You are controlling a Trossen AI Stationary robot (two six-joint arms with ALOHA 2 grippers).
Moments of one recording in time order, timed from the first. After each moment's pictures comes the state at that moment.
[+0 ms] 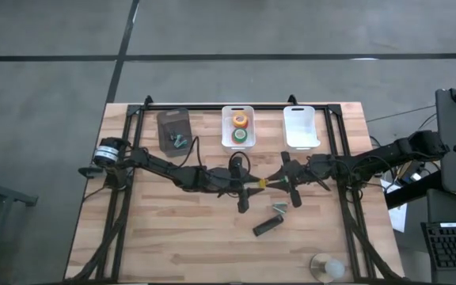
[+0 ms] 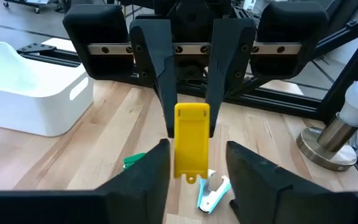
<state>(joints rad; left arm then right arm) -0.16 1.83 1.12 0.50 -0.23 -0.23 0.12 1.07 0.34 0.50 -0.02 0.22</state>
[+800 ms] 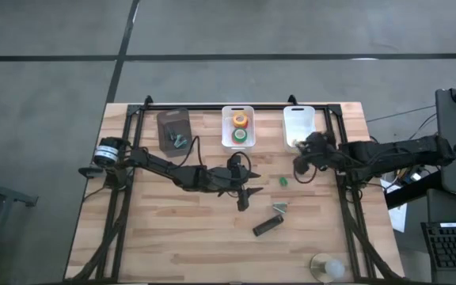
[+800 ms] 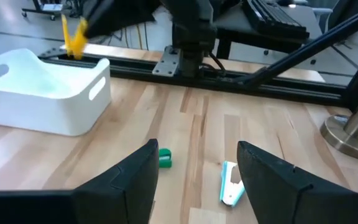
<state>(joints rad) -0.15 1.83 1.12 0.47 -0.27 -0.16 0.07 0.82 0.63 -0.71 0.69 0.70</state>
